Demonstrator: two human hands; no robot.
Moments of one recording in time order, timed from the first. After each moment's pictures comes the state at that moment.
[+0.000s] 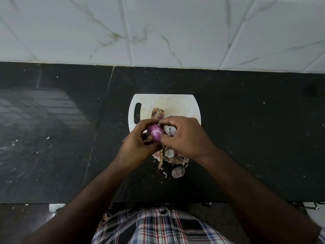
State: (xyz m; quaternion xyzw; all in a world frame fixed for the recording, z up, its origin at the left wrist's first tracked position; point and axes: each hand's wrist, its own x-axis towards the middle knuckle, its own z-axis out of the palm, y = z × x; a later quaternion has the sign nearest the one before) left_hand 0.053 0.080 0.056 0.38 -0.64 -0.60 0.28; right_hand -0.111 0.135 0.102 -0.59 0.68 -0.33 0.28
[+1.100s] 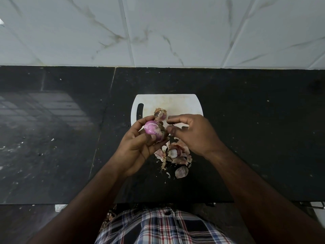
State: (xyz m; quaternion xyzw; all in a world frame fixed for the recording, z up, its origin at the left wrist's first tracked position) left_hand 0.057 0.074 0.060 0.28 -0.30 -0.86 0.31; right_hand -0.129 0.132 0.088 -0.51 0.70 -0.38 0.33
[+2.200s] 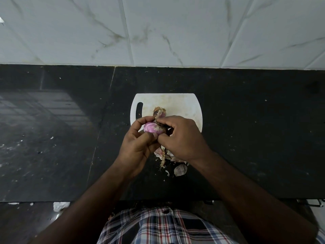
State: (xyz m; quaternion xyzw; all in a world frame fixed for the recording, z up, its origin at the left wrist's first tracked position) left_hand 0.051 0.090 0.064 0.31 -0.35 -0.80 0.37; right_hand -0.090 0.140 0.105 -0.58 0.70 -0.35 0.24
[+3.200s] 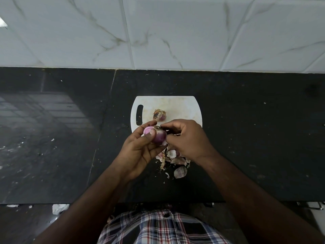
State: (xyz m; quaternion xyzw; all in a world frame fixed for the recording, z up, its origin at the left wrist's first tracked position) left_hand 0.054 0.086 0.064 0.32 -0.28 -0.85 0.31; right_hand -0.105 0.141 0.099 -0.49 0.70 -0.38 0.34
